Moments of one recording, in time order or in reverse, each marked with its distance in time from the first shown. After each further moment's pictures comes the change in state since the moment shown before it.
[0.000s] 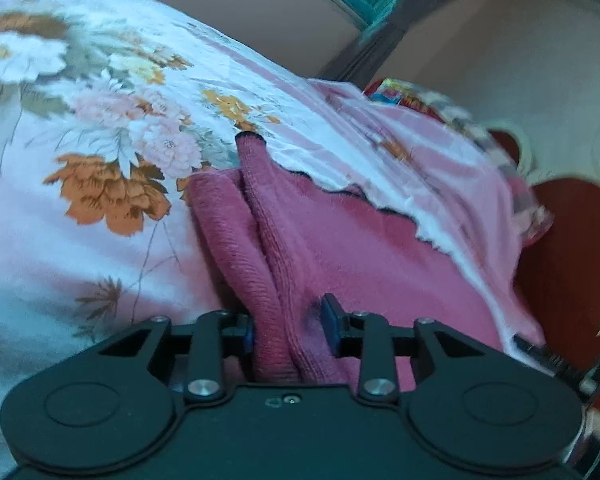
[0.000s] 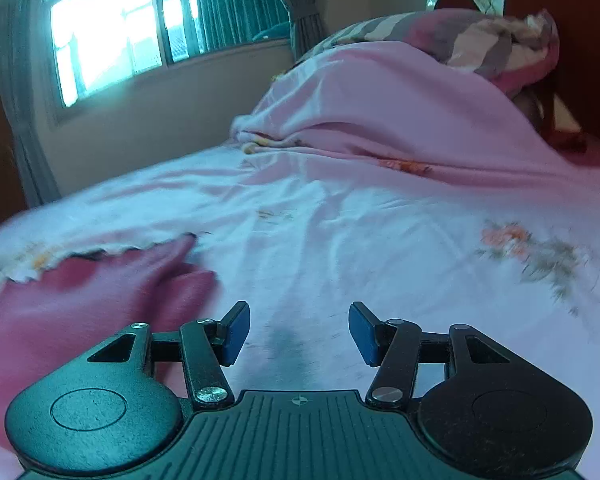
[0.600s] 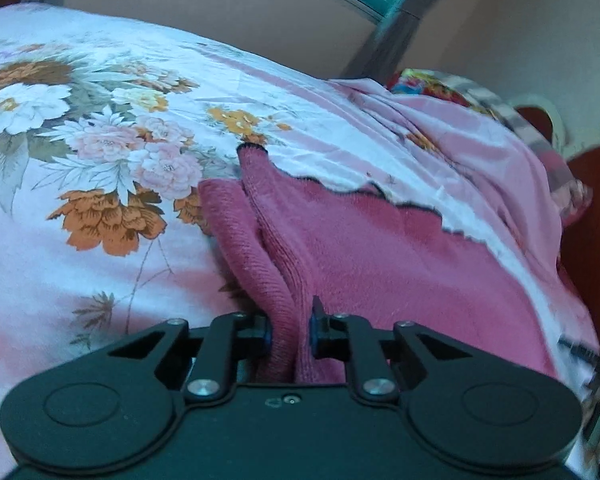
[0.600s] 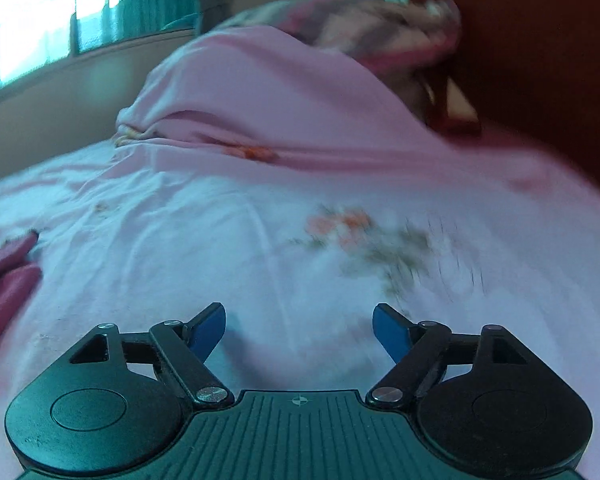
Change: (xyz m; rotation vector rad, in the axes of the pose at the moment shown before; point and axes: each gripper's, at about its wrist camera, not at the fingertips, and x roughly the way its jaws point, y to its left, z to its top) left arm -0.005 -0.030 0.004 0.054 -0.027 0.143; right arm 0.005 -0.104 -0.009 0.081 0.026 -0.244
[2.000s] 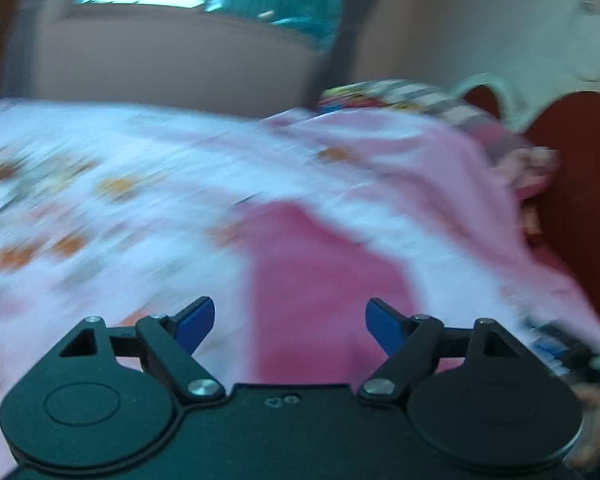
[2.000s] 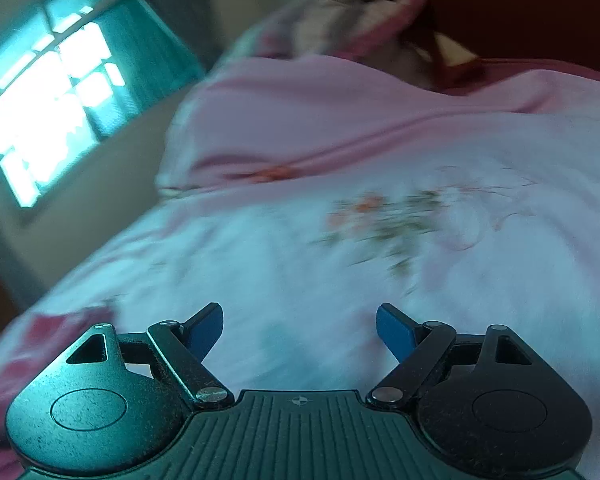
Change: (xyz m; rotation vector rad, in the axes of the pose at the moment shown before) left arm -0.053 -0.174 -0.068 0.183 -0.105 0.108; right arm -0.036 -0.044 -0.009 0.286 -0.047 0.299
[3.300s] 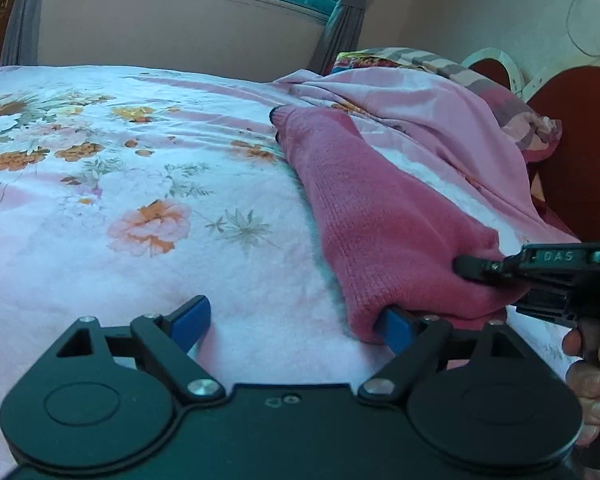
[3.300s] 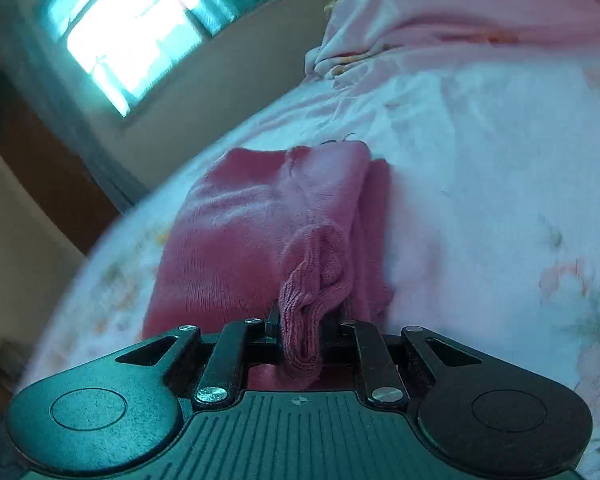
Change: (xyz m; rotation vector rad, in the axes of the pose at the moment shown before) left arm 0.029 0.011 -0.061 0.020 0.035 -0.049; right arm 0.032 0.165 -0.091 -0.016 0.311 0.273
